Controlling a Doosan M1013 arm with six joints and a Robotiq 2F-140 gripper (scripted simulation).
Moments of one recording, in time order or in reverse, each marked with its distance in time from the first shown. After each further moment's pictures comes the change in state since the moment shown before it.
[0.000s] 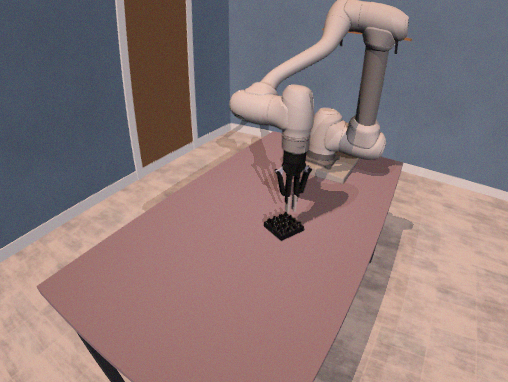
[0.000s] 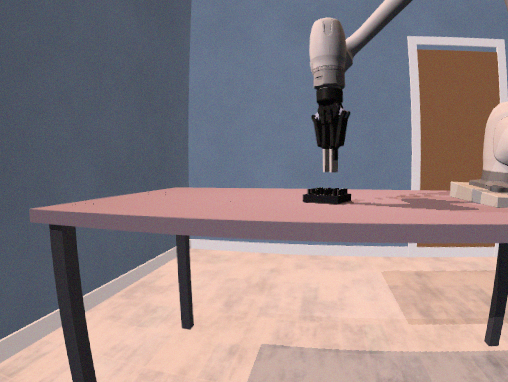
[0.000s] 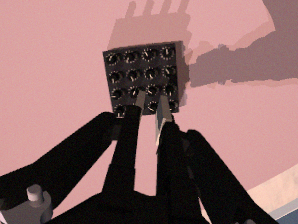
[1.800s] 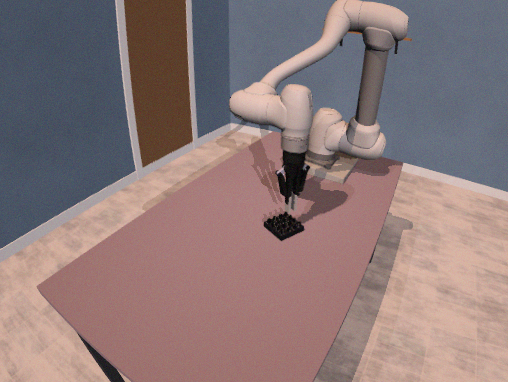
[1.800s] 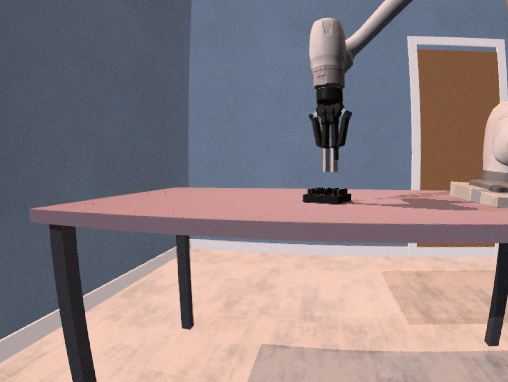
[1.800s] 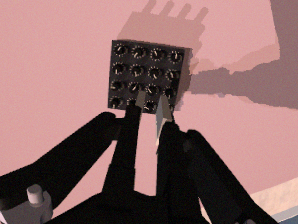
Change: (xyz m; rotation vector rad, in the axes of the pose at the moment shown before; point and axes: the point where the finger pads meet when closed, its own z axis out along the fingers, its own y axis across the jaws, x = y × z) arm 0.000 0.000 -0.001 -0.008 -0.008 -0.235
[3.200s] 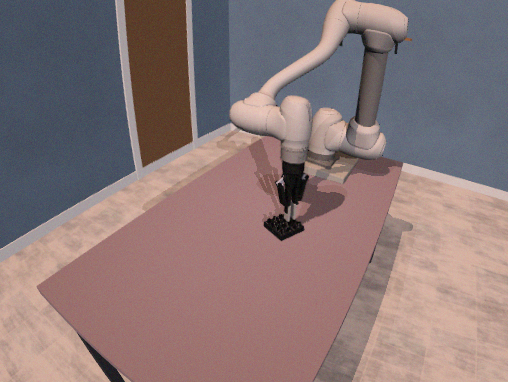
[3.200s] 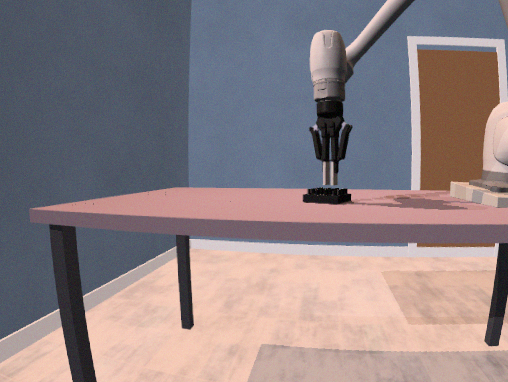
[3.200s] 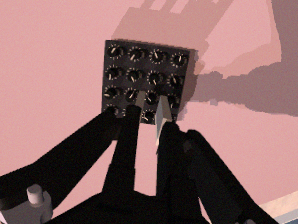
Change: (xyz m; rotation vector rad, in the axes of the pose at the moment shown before) arm 0.000 0.000 0.038 0.000 0.000 0.000
